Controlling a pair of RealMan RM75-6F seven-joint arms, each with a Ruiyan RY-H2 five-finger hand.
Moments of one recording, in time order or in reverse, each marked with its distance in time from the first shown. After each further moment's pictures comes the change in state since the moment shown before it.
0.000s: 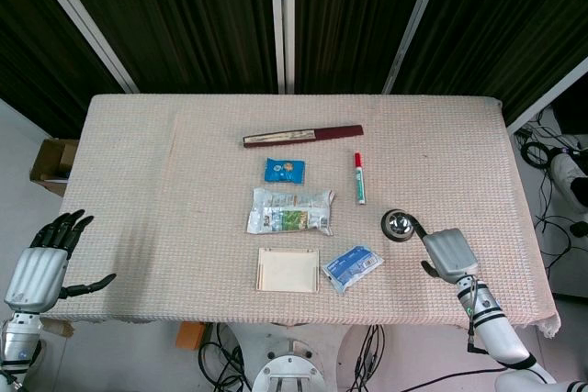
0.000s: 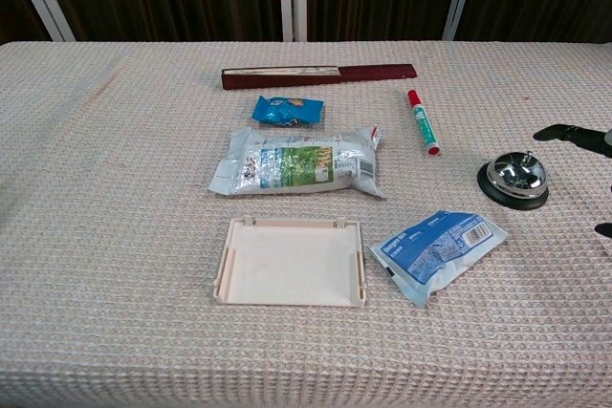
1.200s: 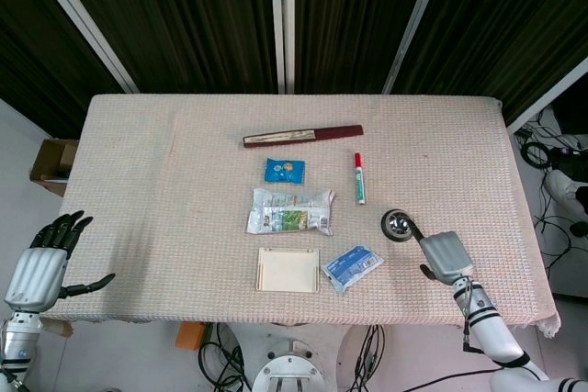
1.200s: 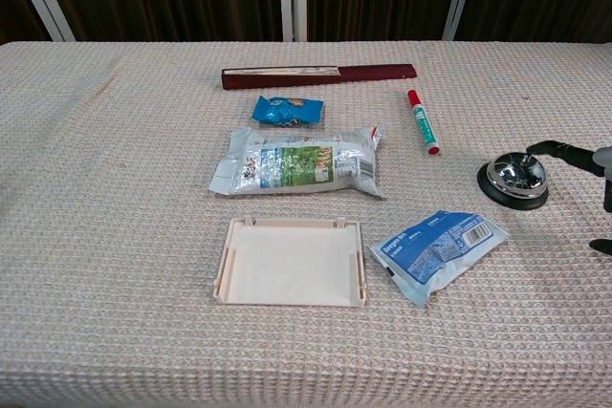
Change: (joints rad) left arm -0.002 -0.008 0.001 0.020 -0.013 -0.016 -0.016; right arm 0.008 -0.045 -0.010 0.048 0.036 -0.038 -0.028
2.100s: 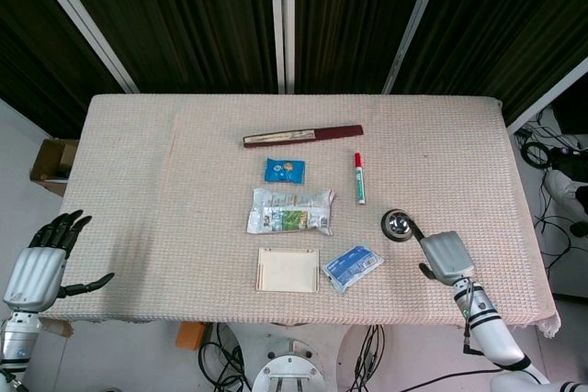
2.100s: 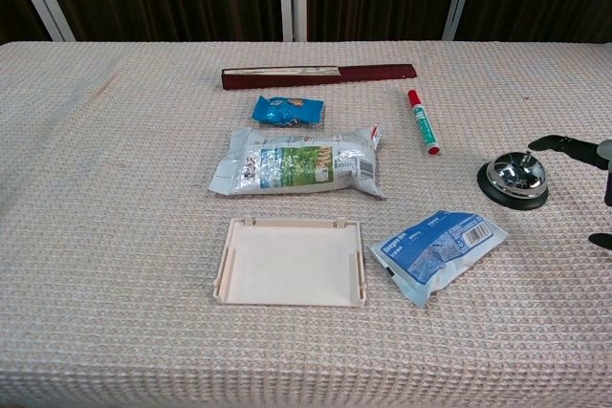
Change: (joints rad) left arm -0.002 0.003 -0.001 0.000 0.002 0.003 -0.007; right arm -0.017 0.012 0.002 -0.020 -0.045 0.056 0.034
